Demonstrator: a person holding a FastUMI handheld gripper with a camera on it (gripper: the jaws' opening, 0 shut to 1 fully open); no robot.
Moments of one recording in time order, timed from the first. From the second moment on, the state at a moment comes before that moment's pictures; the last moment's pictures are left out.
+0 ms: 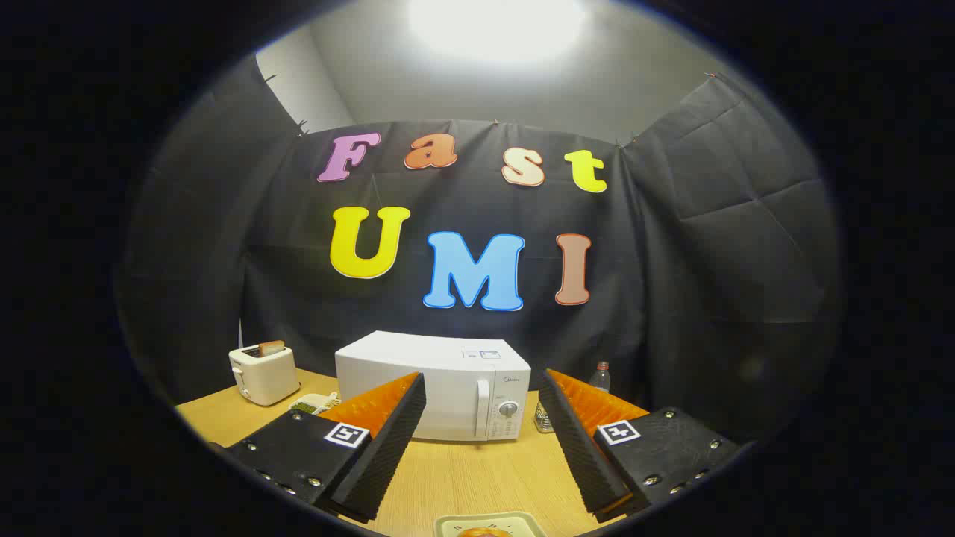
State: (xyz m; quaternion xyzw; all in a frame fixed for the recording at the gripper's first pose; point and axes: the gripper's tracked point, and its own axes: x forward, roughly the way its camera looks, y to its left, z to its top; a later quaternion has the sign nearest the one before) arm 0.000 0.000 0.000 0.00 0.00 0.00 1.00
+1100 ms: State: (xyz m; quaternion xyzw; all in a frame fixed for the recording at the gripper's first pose) arm 0.013 -0.018 -0.005 0.01 0.00 -0.01 1.00
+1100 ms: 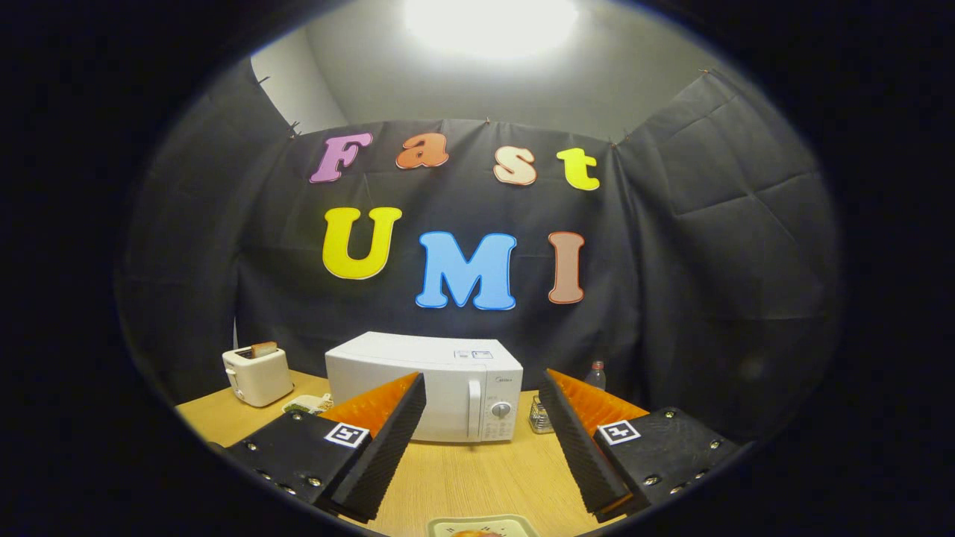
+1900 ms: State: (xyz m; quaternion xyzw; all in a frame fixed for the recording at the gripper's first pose) arm 0.152 -0.017 -0.055 0.02 0.04 0.04 1.00
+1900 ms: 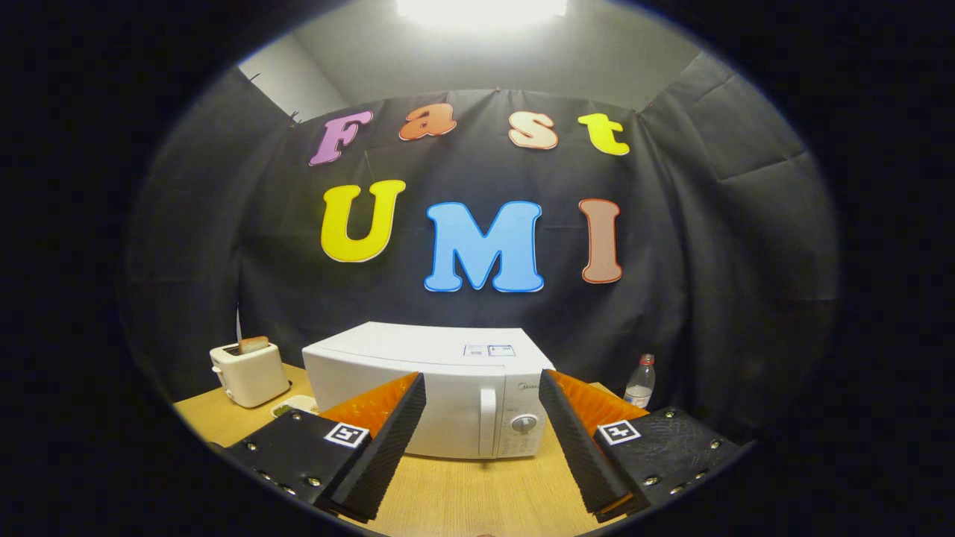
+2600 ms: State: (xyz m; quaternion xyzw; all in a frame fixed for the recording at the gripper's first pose) arm 0.249 -0.022 -0.164 0.00 0.13 0.06 0.99
